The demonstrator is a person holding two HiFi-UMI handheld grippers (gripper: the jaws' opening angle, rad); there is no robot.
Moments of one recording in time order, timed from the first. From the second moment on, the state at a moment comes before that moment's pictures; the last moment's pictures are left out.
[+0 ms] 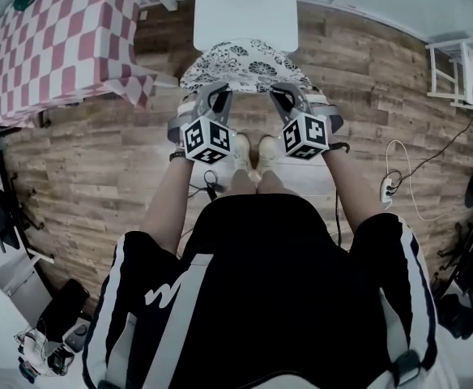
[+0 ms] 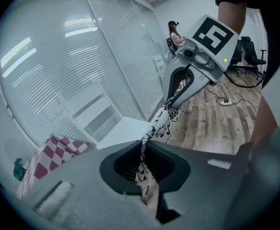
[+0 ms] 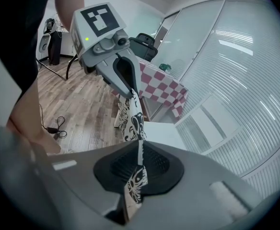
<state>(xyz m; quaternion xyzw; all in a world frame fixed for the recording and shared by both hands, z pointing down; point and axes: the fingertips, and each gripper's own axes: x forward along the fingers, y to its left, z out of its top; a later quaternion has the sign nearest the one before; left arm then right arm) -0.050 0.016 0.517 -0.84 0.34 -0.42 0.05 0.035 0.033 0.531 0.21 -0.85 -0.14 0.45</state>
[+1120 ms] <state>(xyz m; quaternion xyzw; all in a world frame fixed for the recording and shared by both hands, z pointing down) -0.051 -0.015 0.421 -0.83 0.39 -0.39 0.12 0.036 -0.003 0.446 0.23 -0.86 -0.22 0.41</state>
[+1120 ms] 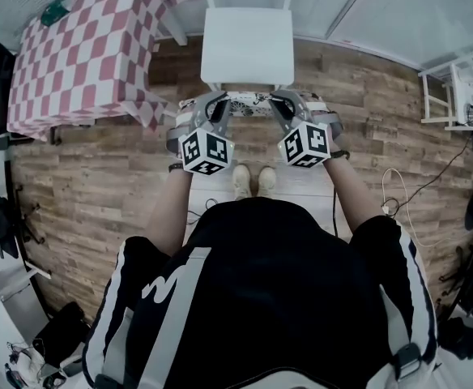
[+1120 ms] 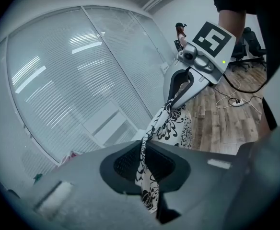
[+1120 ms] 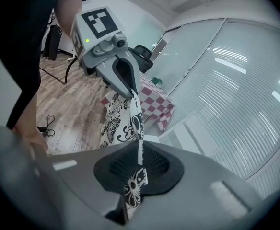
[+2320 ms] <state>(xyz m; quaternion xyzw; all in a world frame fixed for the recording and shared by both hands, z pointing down) -0.059 -0.042 0.304 -0.82 0.42 -0.34 0.20 0.029 -0.035 0.322 0.27 -0.83 -0.32 0.37</state>
